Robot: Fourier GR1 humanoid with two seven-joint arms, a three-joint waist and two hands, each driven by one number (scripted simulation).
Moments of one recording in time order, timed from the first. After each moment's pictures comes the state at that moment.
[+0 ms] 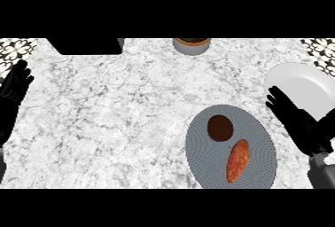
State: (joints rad) left arm -0.14 0.54 0.04 -1.59 0.12 0.10 0.12; right arm -0.13 -0.49 0.13 -1.39 -0.44 0.08 0.10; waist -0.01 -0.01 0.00
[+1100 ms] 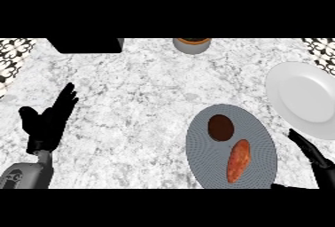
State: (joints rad) left arm -0.13 0.32 -0.02 -1.41 0.15 0.09 0.13; right arm 0.18 -0.46 0.04 -1.28 -0.08 0.04 -0.69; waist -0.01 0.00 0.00
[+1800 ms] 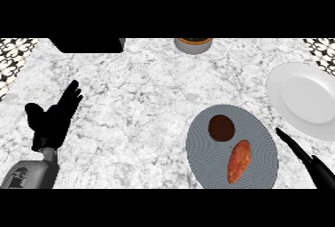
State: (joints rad) left arm -0.15 0.28 -0.01 -1.43 0.11 0.09 0.17; right arm 0.23 -0.53 0.13 -1.53 0.15 0.05 -0.34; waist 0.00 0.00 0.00
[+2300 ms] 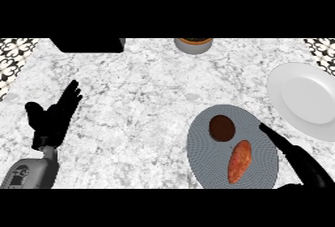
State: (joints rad) left arm -0.17 0.27 0.01 -1.39 0.10 0.06 0.15; right arm 0.15 -0.53 0.21 -1.60 0.35 0.09 -0.06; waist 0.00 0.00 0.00
